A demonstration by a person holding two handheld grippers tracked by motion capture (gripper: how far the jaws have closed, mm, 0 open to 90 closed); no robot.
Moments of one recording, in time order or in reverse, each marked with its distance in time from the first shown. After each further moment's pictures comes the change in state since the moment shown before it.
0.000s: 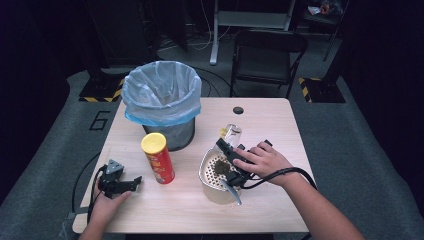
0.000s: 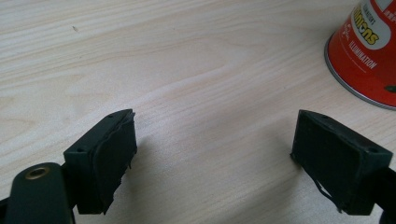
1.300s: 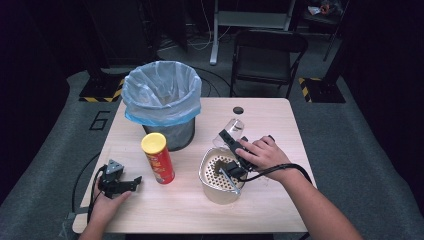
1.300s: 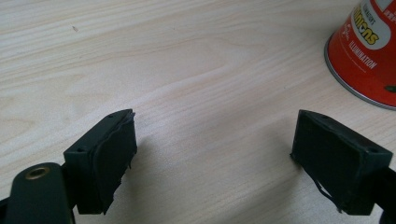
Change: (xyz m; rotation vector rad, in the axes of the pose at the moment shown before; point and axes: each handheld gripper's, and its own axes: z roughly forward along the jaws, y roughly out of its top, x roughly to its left) left arm 0.000 0.000 0.000 0.000 0.000 0.000; right arm -0.011 -0.017 0.013 0.048 -0.018 0.150
